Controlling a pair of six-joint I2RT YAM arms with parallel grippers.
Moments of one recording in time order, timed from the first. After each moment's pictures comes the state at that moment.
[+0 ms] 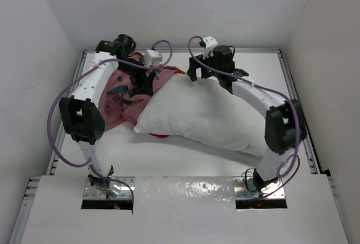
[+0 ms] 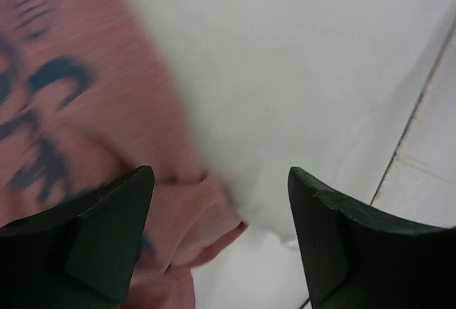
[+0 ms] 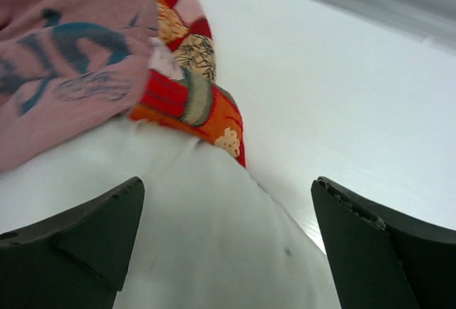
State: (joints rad) left arm -0.20 1.86 1.84 -1.29 0.68 0.79; right arm 0.41 1.82 1.33 0.03 -0.15 0.09
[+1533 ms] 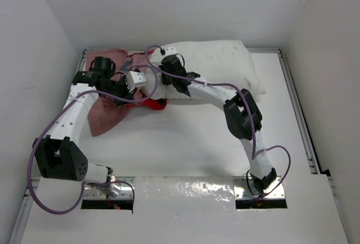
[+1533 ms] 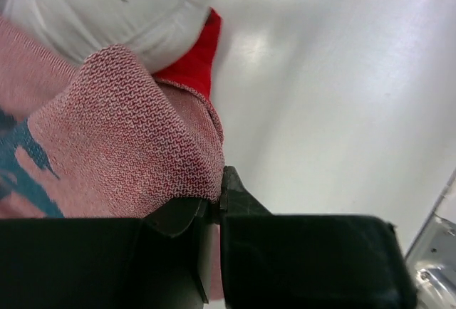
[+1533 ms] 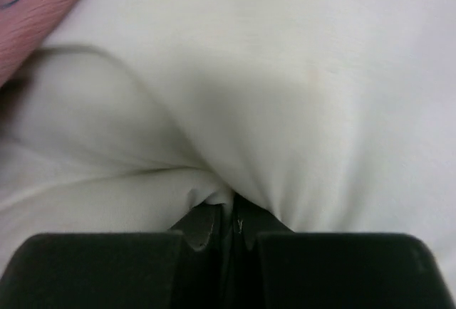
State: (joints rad) left arm -0.07 1.39 1.31 -1.04 0.59 0.95; right arm 0.70 2.21 1.77 -0.09 0.25 0.25
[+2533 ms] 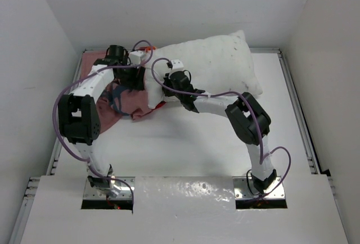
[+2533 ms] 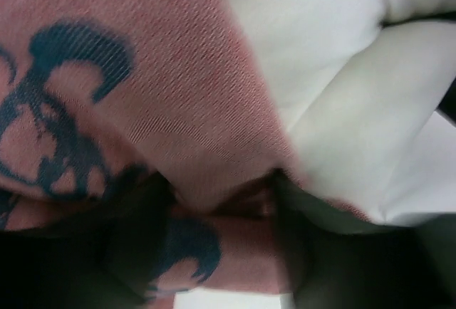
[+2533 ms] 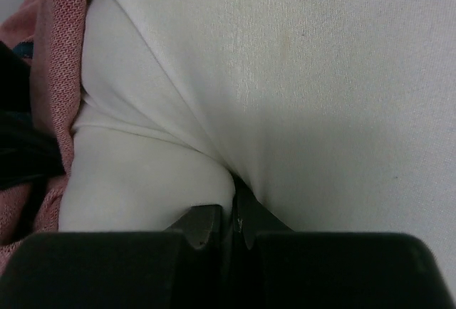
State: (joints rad) left arm -0.06 1.82 1.51 -0.72 0.40 0.31; right arm 0.73 2.08 1.35 0.34 0.17 0.38
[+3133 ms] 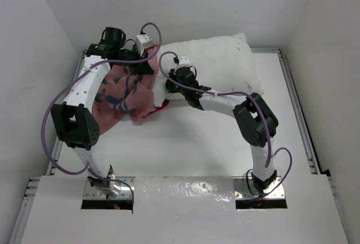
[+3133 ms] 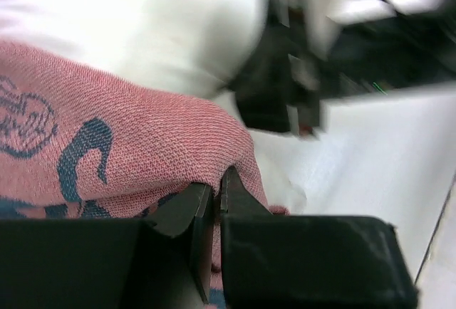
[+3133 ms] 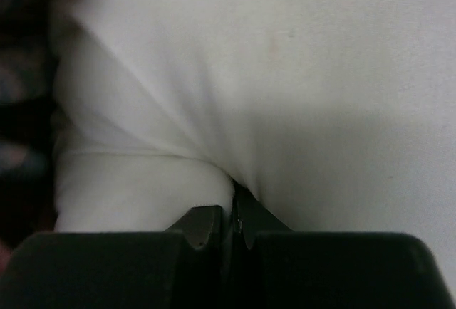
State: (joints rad) left arm -0.12 1.78 1.74 -0.85 0.79 0.52; right arm 0.71 2.02 1.32 0.33 0.15 0.44
